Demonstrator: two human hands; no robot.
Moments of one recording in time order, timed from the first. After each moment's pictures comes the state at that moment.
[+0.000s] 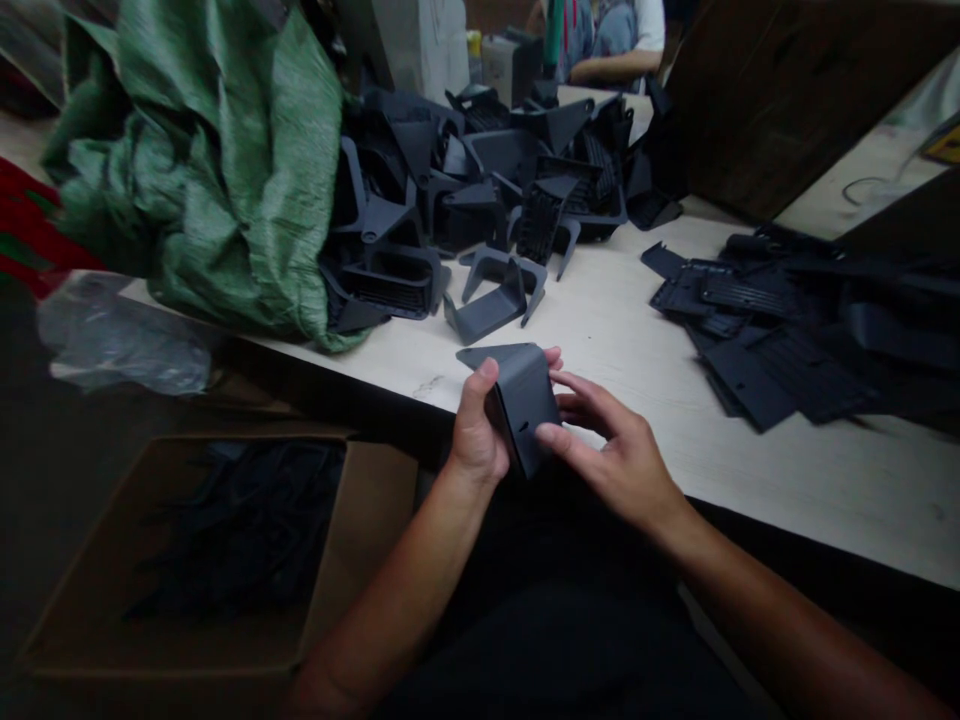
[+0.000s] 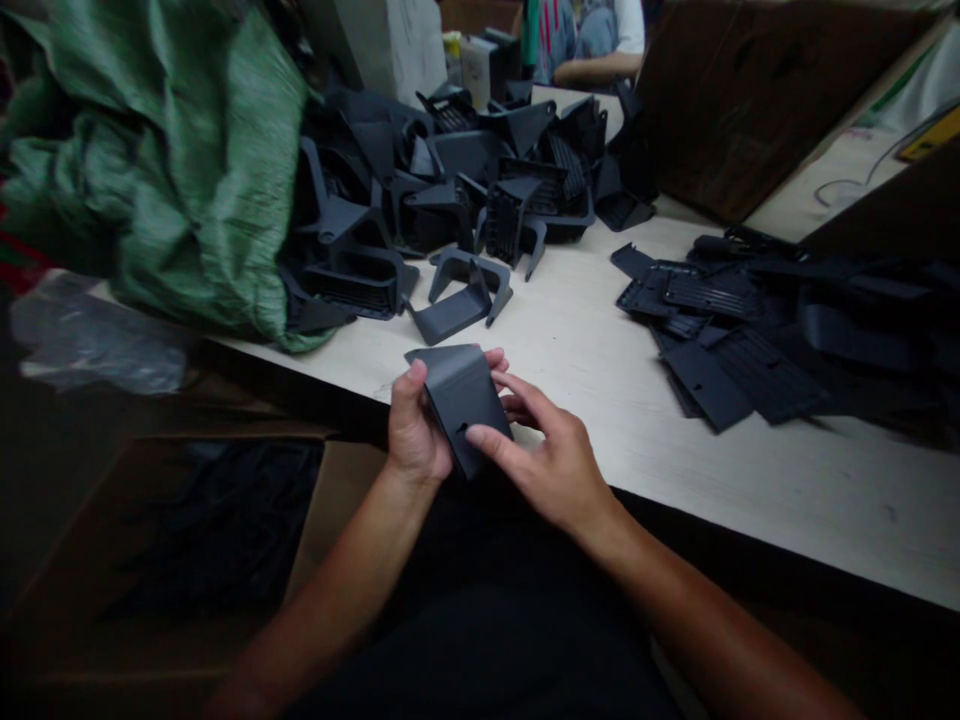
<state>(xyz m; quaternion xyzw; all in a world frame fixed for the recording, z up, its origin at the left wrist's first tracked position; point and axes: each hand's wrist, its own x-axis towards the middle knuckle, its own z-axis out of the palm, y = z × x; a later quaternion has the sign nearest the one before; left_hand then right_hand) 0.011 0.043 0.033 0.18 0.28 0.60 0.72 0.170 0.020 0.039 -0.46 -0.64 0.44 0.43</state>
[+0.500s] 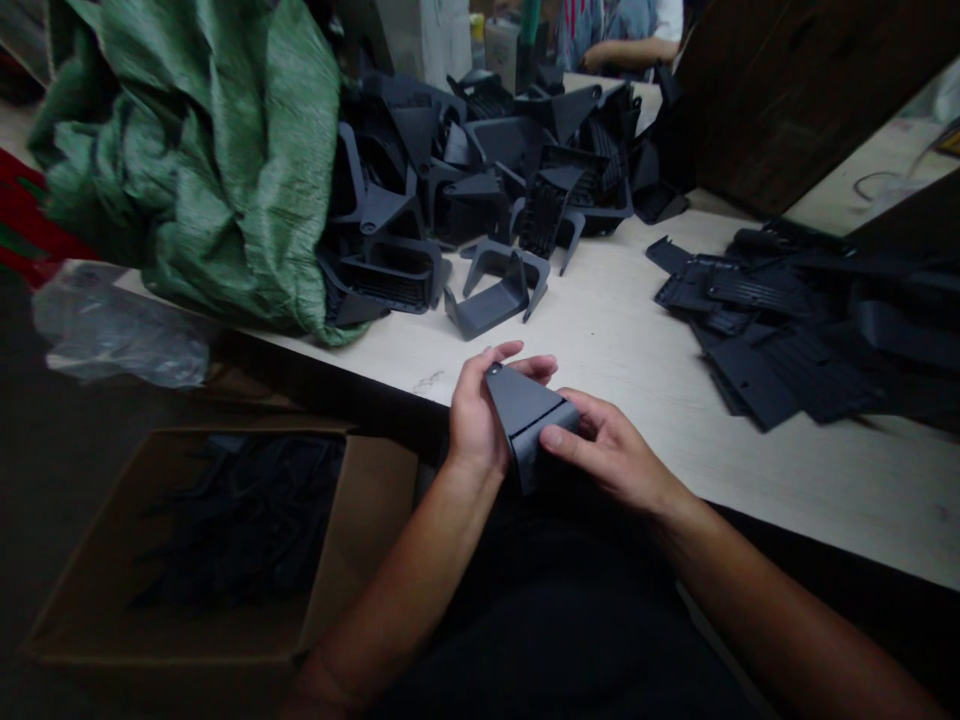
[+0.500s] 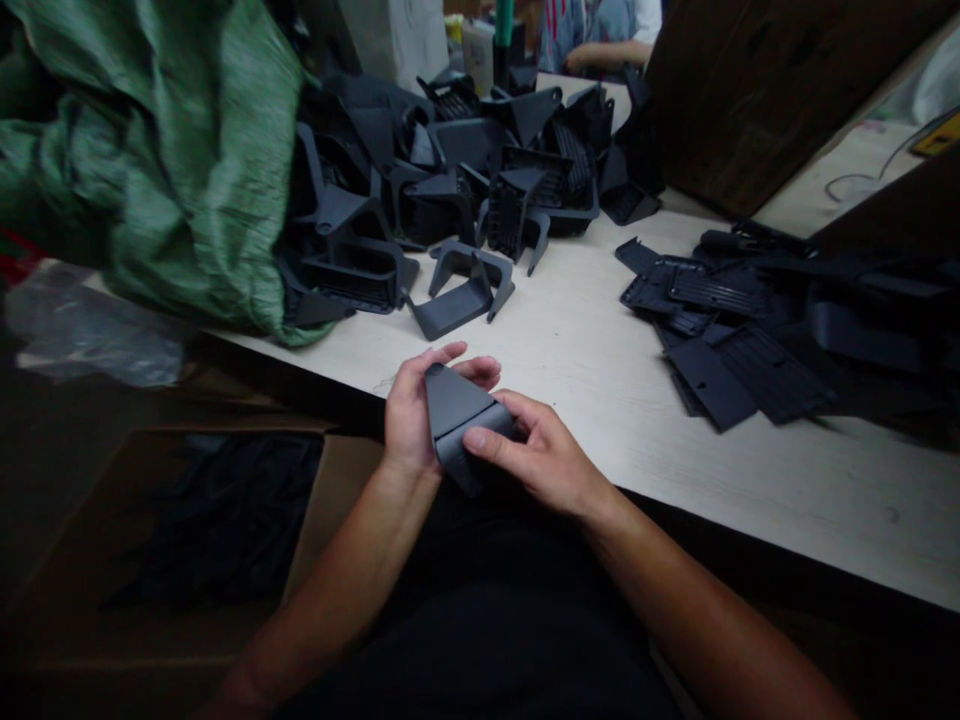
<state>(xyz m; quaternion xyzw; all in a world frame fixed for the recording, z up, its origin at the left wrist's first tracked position) 0.015 0.047 0.050 0.13 0.37 0.61 0.69 0.162 0.027 0.043 -0.37 -0.49 0.69 0.38</state>
